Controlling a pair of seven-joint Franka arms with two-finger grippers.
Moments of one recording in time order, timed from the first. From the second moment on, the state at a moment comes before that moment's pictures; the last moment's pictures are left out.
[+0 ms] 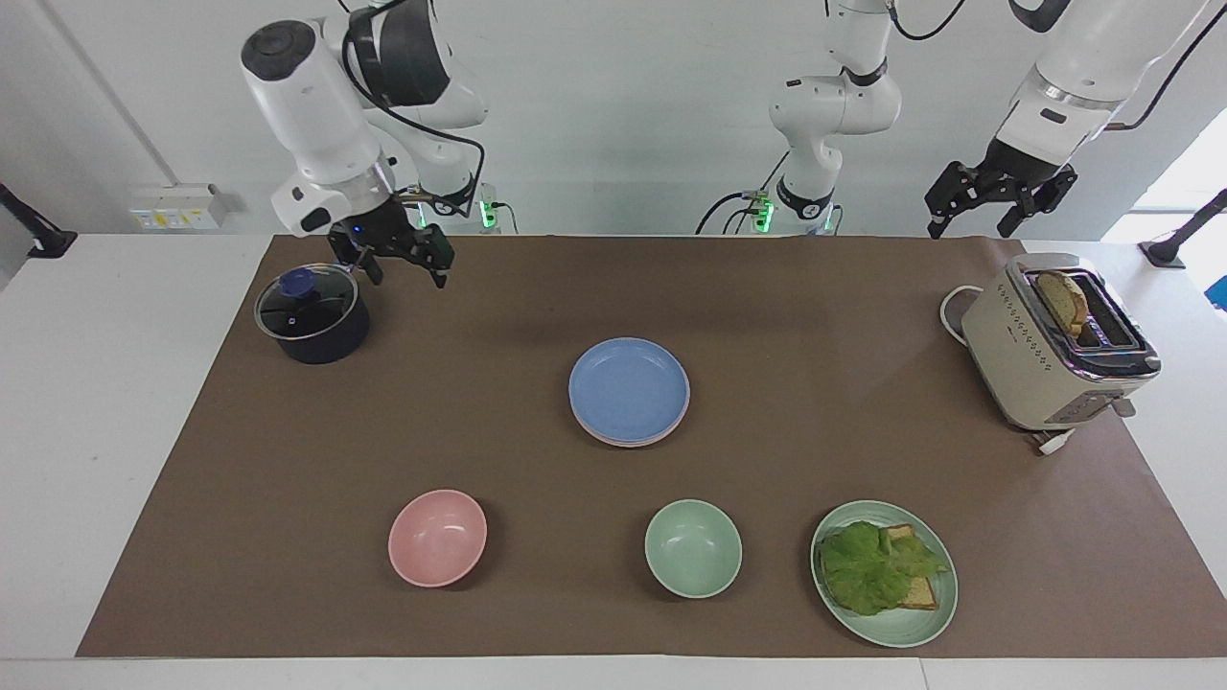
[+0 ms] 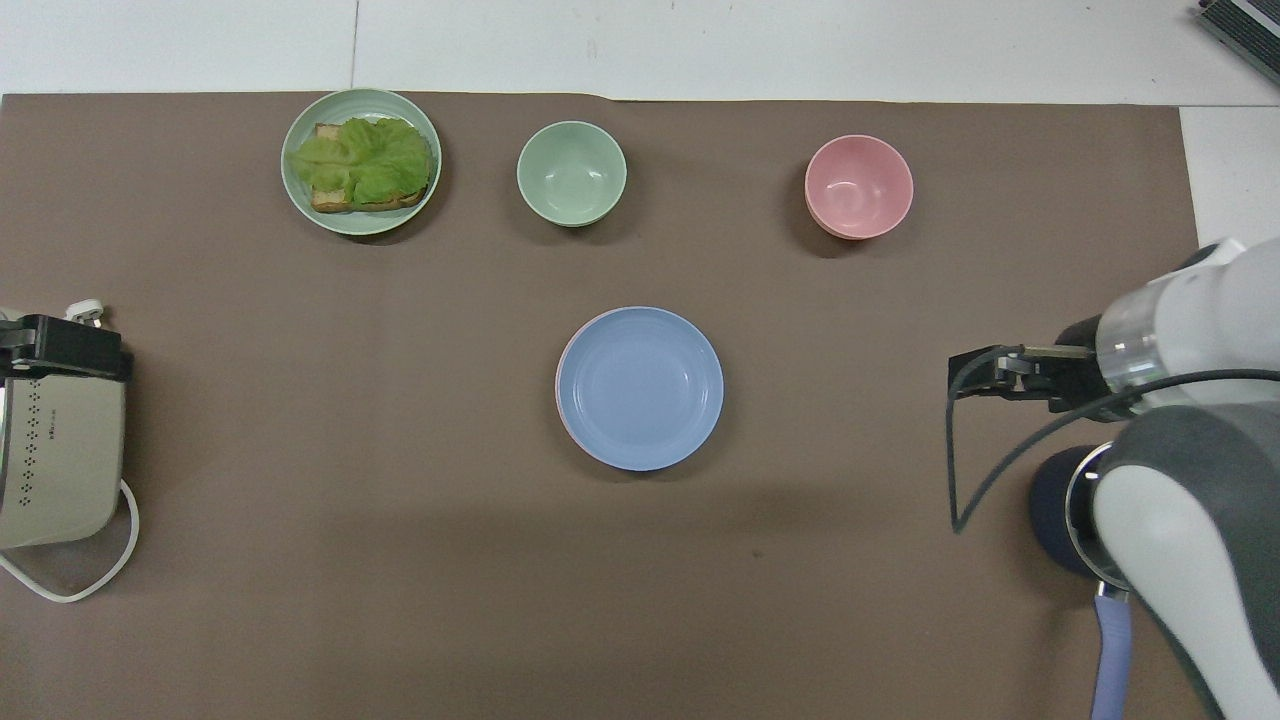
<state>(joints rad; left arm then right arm) -0.05 -0.09 -0.01 -1.60 -0.02 1.49 -0.04 -0.02 -0.12 0.09 -1.83 0.06 1.68 0.19</state>
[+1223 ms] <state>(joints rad) -0.05 -0.09 -0.01 -1.60 -0.02 1.48 -0.04 -0.05 0.01 0.09 -1.47 -0.01 1.44 0.19</state>
